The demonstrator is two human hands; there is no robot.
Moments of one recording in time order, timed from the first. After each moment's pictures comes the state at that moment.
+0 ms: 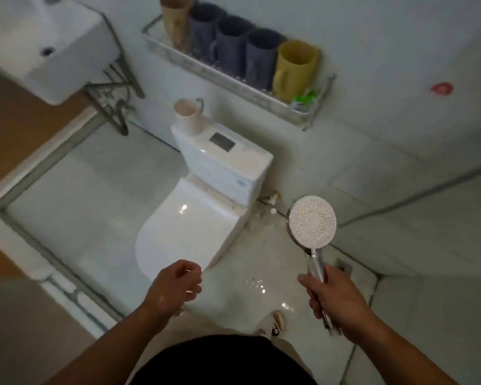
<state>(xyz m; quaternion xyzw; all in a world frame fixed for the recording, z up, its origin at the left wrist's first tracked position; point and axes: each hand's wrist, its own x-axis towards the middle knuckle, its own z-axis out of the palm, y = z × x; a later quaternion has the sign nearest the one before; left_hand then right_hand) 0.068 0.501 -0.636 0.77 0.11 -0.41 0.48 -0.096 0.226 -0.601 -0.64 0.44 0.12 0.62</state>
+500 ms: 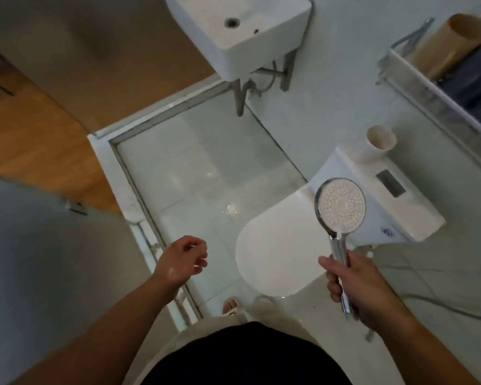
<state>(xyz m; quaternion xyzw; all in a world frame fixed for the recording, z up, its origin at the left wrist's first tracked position) 0.236 0.804 -0.643 0.73 0.28 -0.28 0.56 0.179 0.472 -0.606 -0.65 0.36 0.22 0.63</state>
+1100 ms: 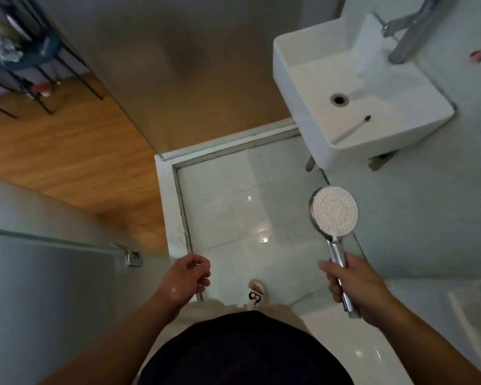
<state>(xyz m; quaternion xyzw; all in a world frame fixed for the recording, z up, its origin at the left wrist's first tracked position) 0.456 0.968 -0.632 0.69 0.38 -0.21 0.58 0.527 0.633 -0.619 -0.70 0.24 0.32 0.59</state>
